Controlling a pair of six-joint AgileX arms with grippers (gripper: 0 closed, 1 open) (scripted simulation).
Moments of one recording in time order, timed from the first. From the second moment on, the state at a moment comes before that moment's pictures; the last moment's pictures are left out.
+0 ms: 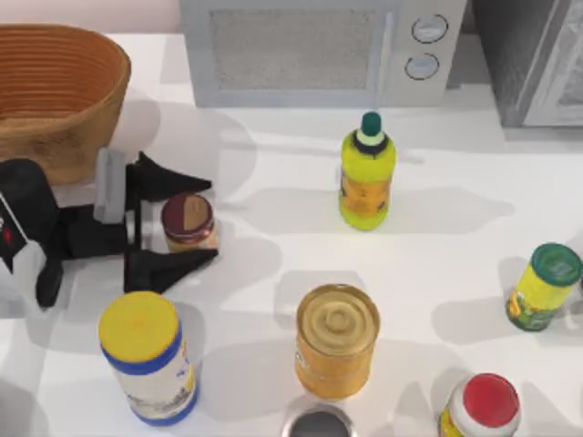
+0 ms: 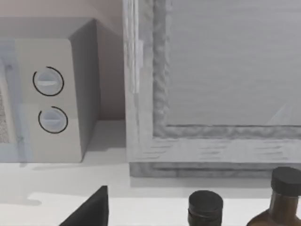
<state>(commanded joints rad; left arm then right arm) -0.02 2.51 0.95 1.50 1.45 0.07 0.00 0.00 0.00 0.00 0.00 0.00</state>
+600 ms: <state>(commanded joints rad) -0.02 2.51 0.95 1.49 1.46 0.07 0.00 0.00 0.00 0.00 0.00 0.00</state>
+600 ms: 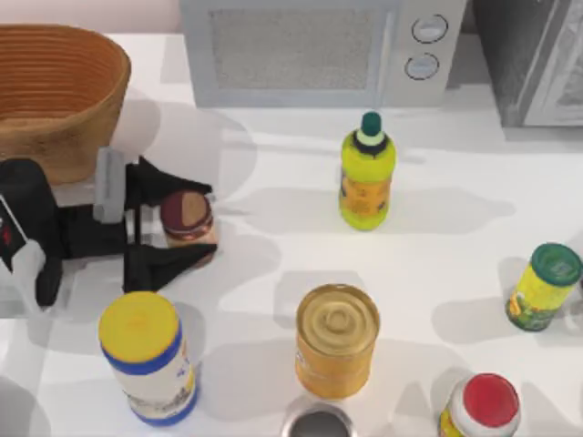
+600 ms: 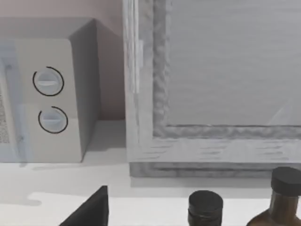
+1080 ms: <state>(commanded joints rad) -0.02 2.51 0.95 1.49 1.46 0.07 0.00 0.00 0.00 0.00 0.00 0.00</state>
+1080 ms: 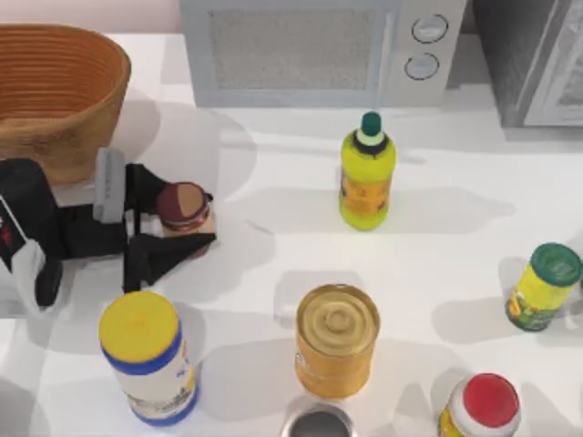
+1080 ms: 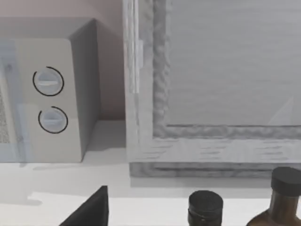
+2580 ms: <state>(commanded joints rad) 0.03 2.02 0.93 1.09 1.40 -0.06 0.00 0.00 0.00 0.00 0.00 0.00</state>
